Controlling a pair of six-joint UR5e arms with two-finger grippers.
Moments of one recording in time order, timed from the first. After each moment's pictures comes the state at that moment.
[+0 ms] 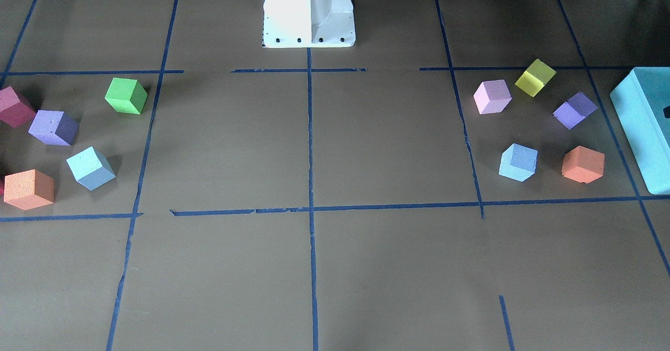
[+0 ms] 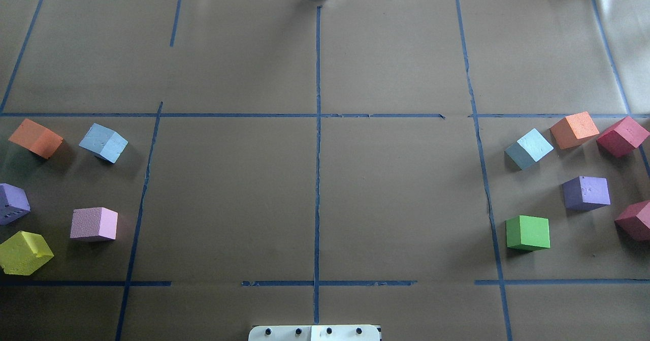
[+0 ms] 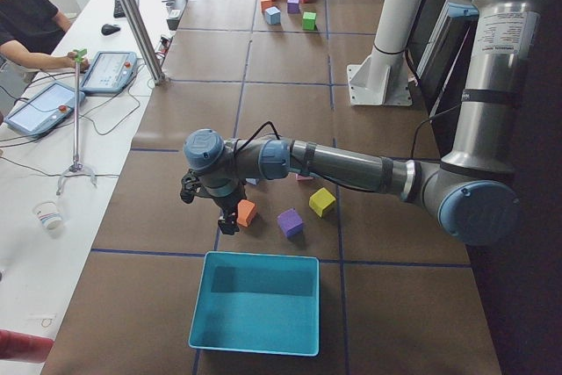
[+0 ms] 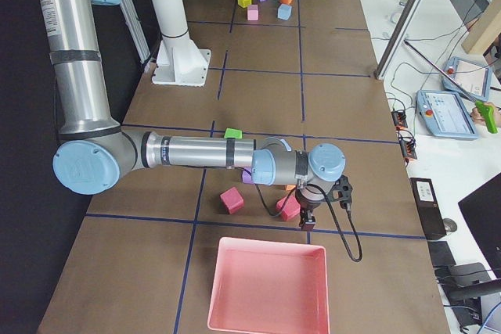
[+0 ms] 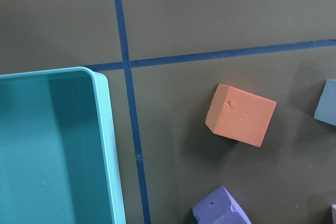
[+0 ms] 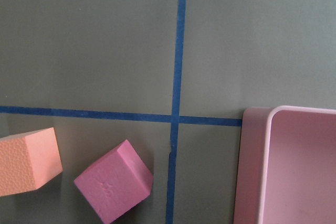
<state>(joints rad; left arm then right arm) -1.49 -1.66 -1.65 -1.38 -2.41 0.08 1.53 -1.45 1.45 -1.56 2.39 -0.03</state>
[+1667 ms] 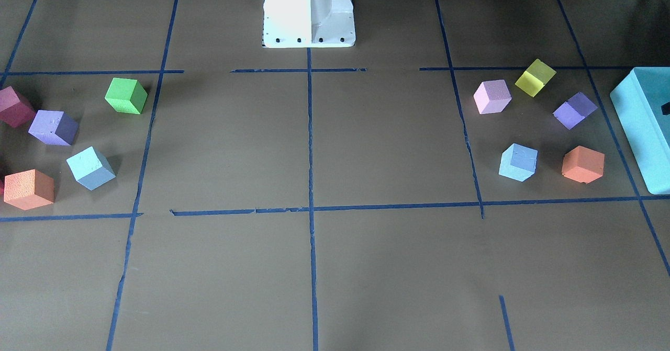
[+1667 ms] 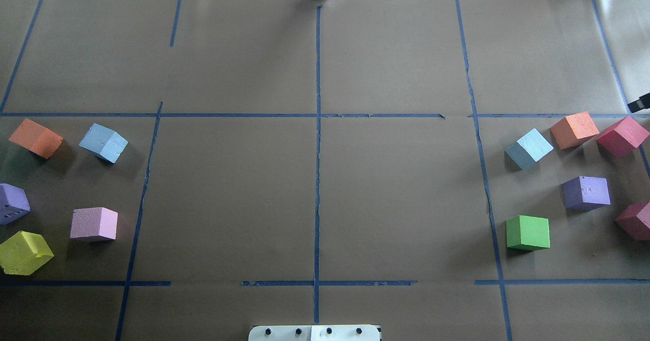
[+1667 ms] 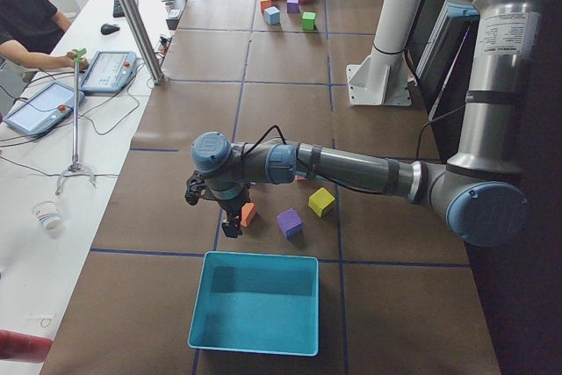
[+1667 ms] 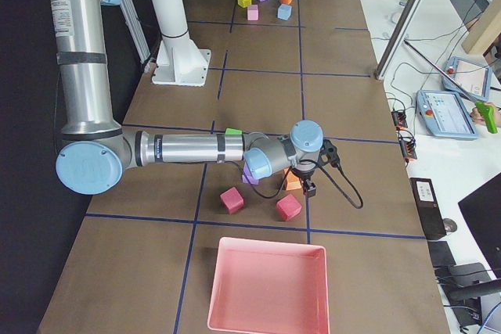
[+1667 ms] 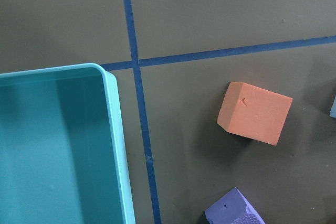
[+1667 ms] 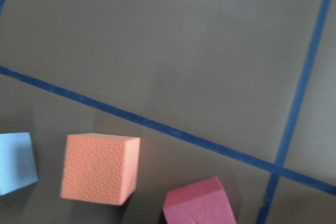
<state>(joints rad) -1.48 -1.63 -1.68 -1.40 -2.40 0.09 1.31 -1.50 1.54 -1.17 2.38 0.08</state>
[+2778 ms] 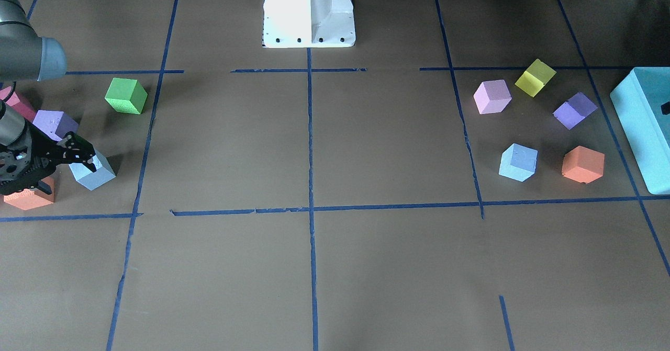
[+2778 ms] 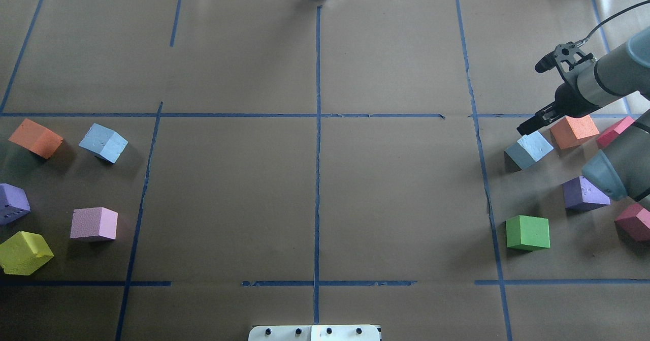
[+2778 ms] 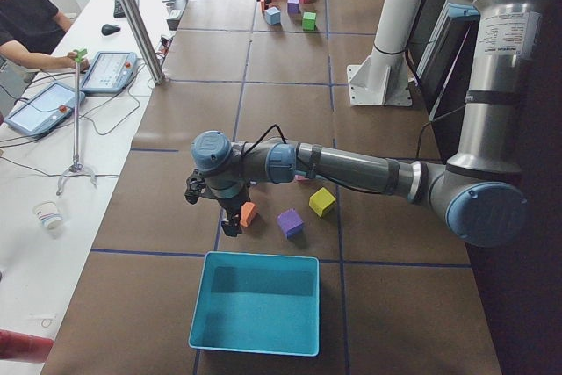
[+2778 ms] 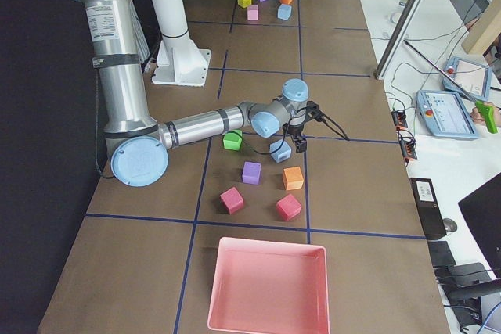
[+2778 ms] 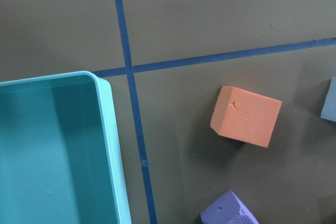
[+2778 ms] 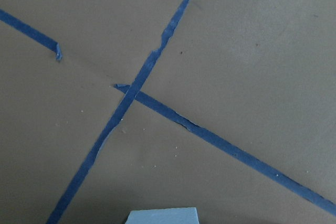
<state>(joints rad) -1.48 -1.63 -1.68 -1.40 -2.40 0.09 0.99 -1.43 1.64 -1.16 2.17 0.28</state>
